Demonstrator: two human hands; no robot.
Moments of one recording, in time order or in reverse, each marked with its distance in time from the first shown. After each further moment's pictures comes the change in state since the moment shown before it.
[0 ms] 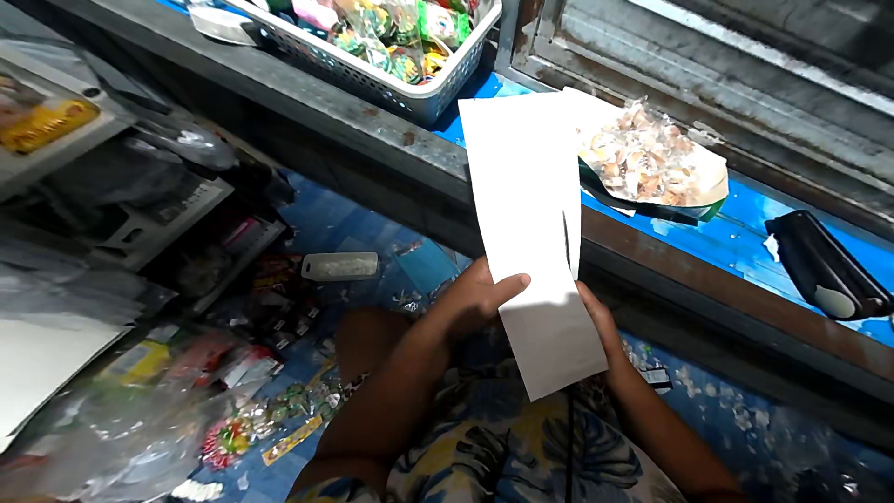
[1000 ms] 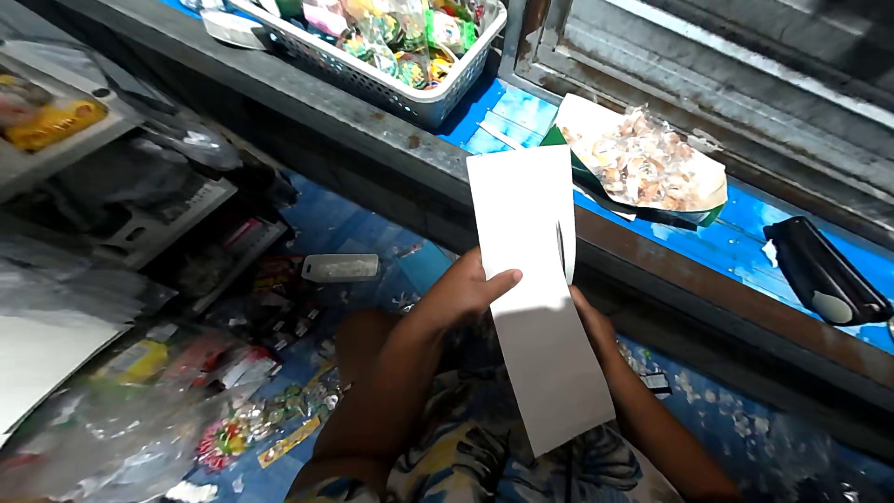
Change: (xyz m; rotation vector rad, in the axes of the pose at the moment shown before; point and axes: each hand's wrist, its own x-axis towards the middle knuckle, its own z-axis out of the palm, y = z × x) left_hand 0.005 -0.001 -0.016 0.059 -0.027 0.145; right_hand -0.002 0.000 -0.001 -0.195 -0.099 -0.114
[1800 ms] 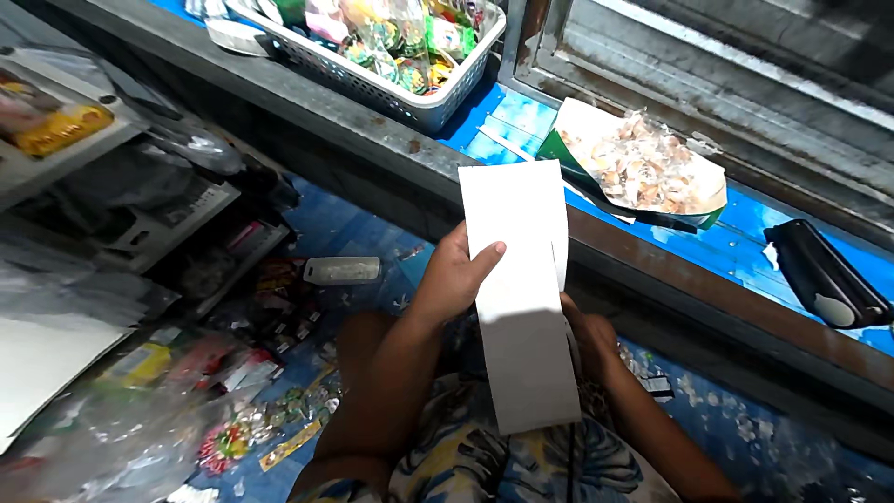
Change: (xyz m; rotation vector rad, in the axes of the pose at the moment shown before) left_hand 0.006 0.009 0.000 0.018 0.244 0.101; right_hand -0.001 -0.013 0.004 0.107 -0.052 0.196
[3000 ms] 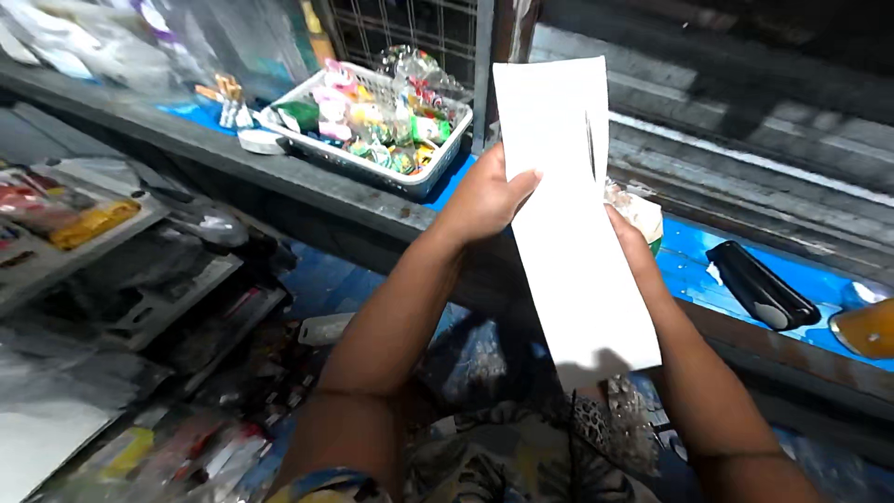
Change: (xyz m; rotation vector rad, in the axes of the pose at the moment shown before) left_hand 0.089 0.114 0.048 0.115 -0.276 0.311; right_hand 0.070 -0.113 -0.077 -0.361 0.219 -0.352
